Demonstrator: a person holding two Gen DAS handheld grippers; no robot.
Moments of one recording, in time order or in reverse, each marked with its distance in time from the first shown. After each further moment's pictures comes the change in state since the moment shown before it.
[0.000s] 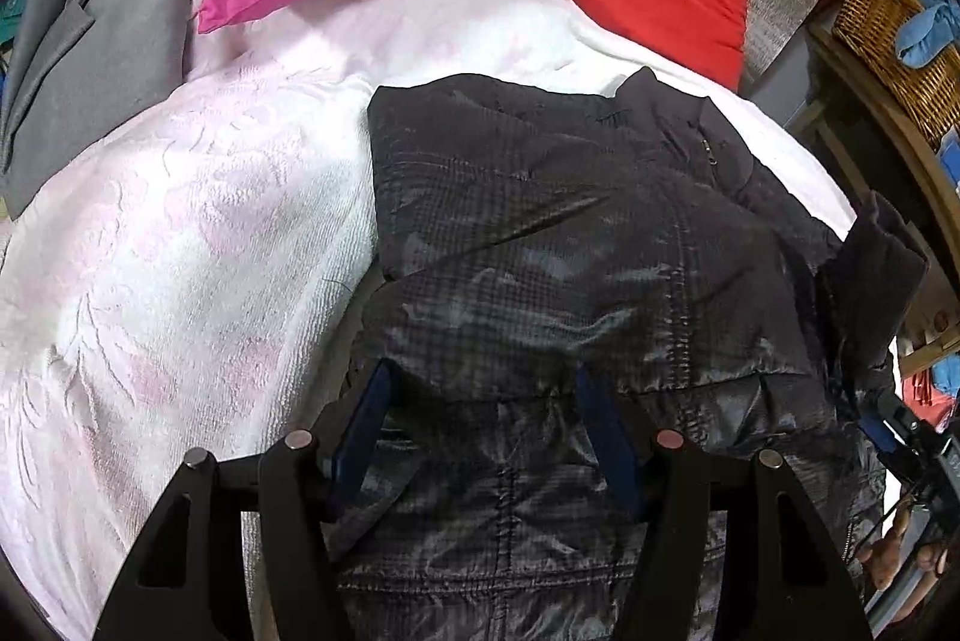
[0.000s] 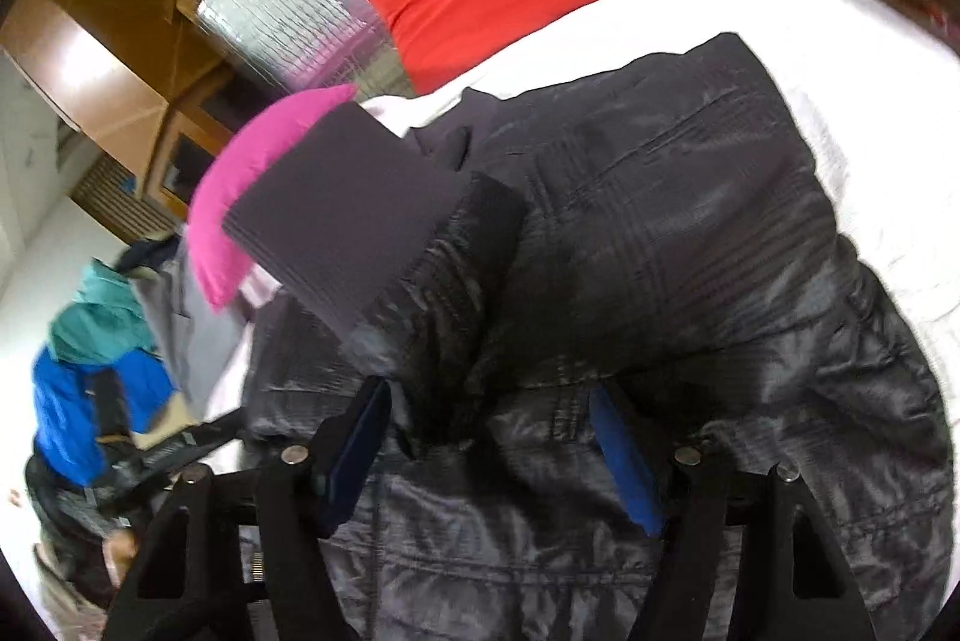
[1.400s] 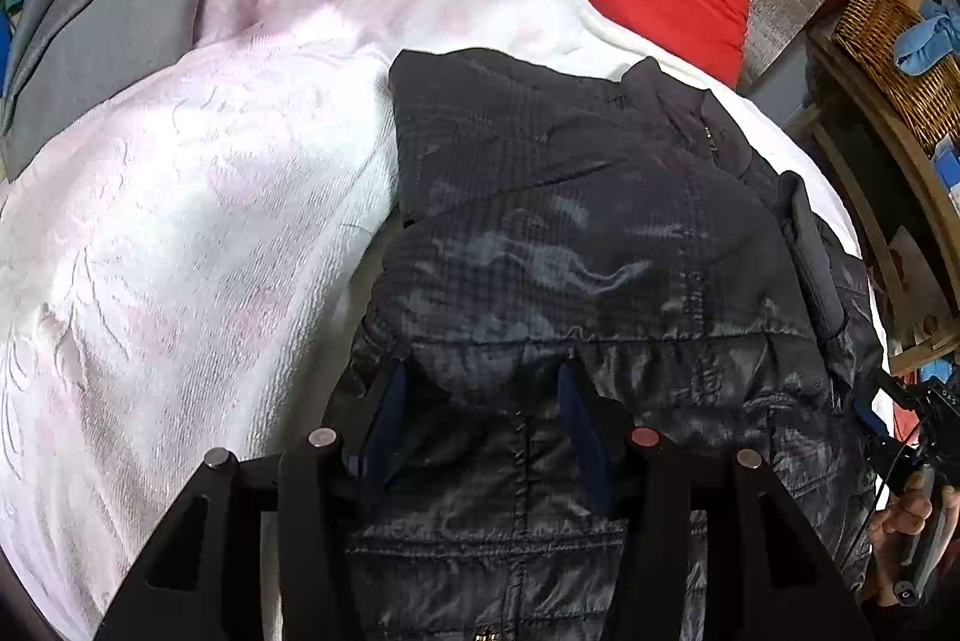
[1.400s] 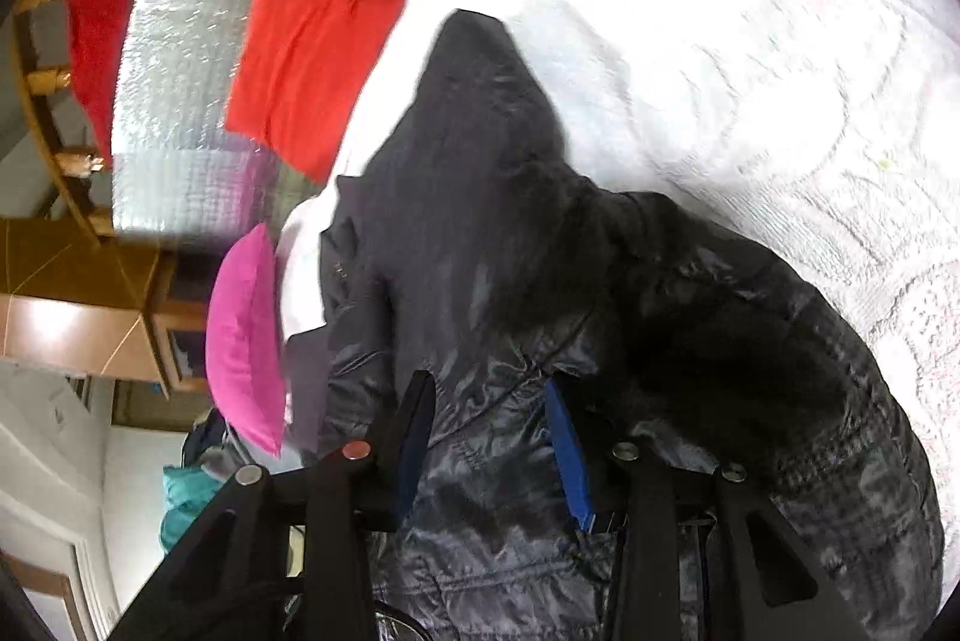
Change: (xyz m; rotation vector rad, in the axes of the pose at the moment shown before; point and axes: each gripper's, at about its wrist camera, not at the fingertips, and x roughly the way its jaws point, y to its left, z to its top) left arm -0.001 0.014 -0.017 -0.035 0.010 -0.034; right arm -0.020 -0.097 0.011 0.570 0.005 0.064
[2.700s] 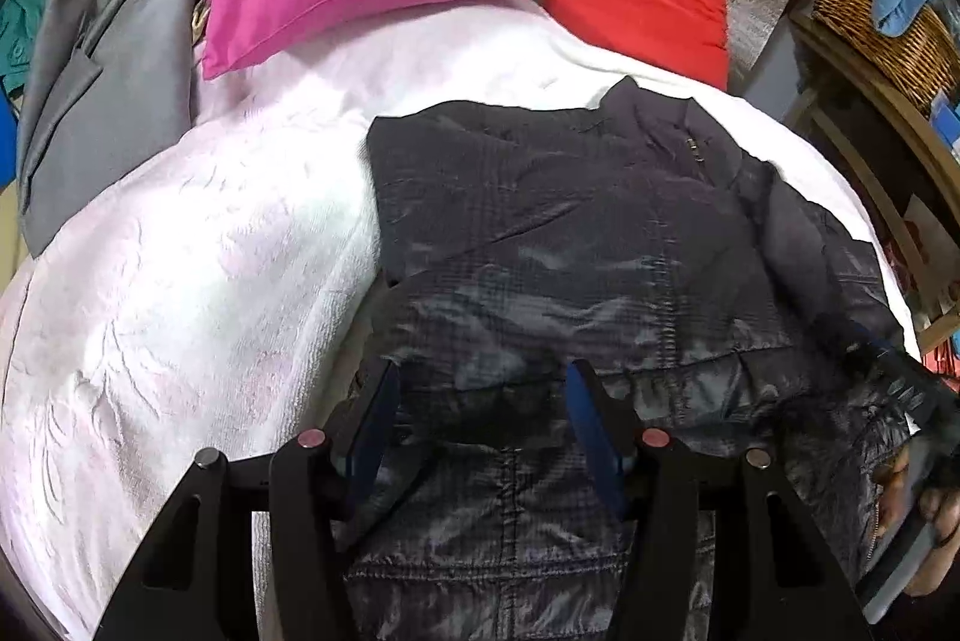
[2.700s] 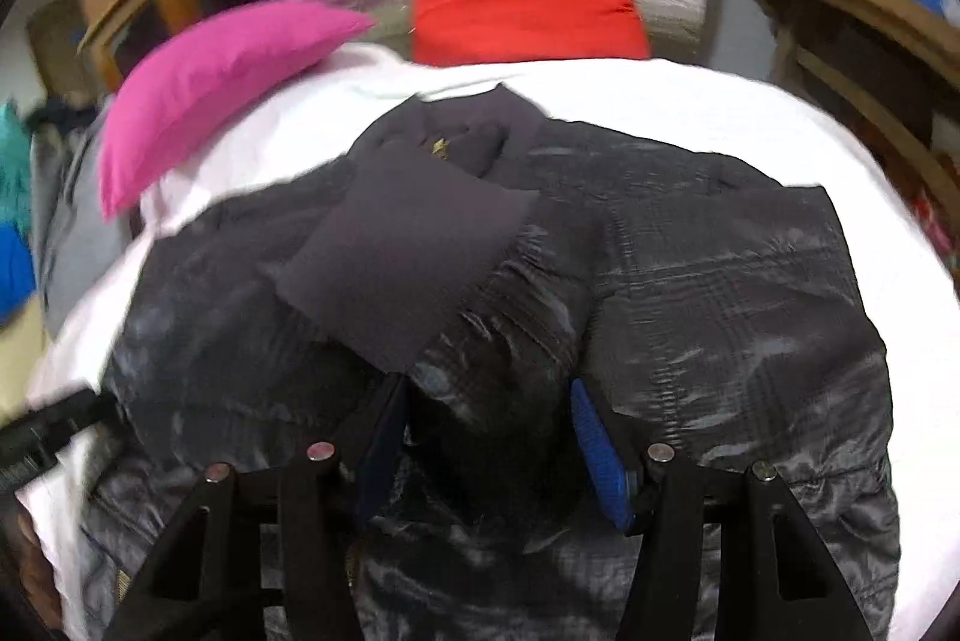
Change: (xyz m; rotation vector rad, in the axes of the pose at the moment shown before) left arm -0.008 -0.025 0.009 0.103 -0.081 0.086; right arm 0.095 0.143 -0.096 -0.867 -0.122 -0.419
